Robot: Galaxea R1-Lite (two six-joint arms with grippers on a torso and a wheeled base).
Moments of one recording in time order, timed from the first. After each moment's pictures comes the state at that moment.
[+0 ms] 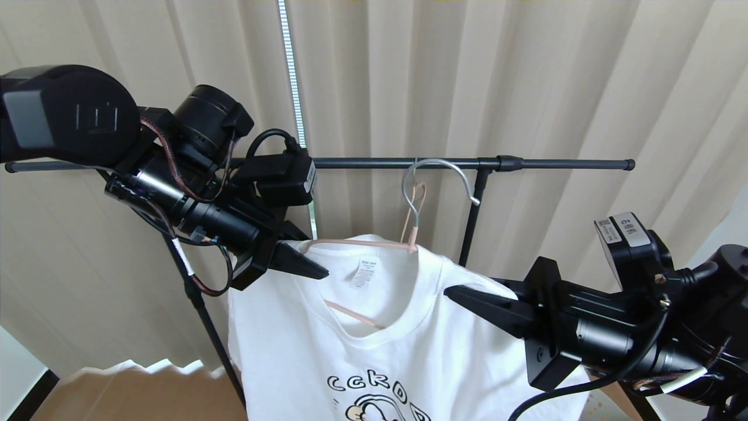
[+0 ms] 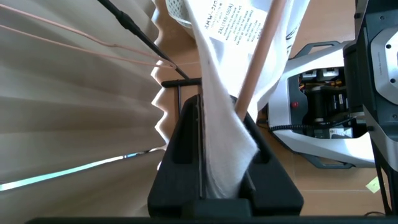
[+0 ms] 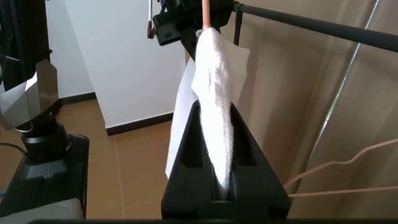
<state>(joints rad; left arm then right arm) -0.39 1.85 -1.67 0.86 -0.66 1.14 0.62 1.69 -0.36 -1.45 0.59 0.13</state>
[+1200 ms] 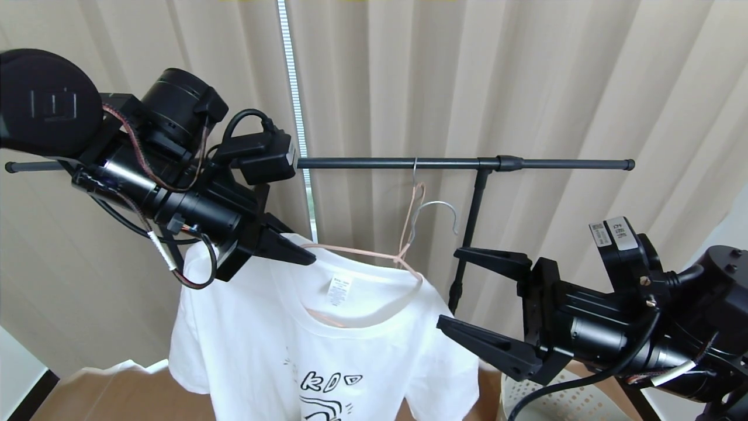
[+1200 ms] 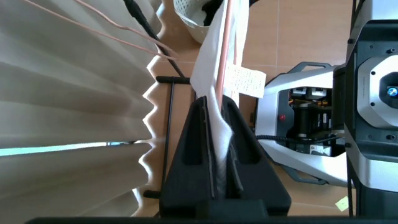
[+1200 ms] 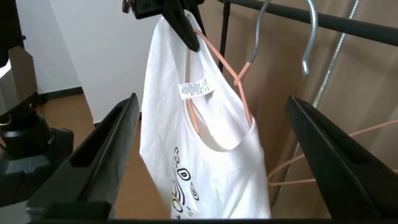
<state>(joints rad) -0.34 1.80 -1.66 0.85 -0.66 0.97 0.58 1.71 -0.35 -1.45 0.59 0.09</state>
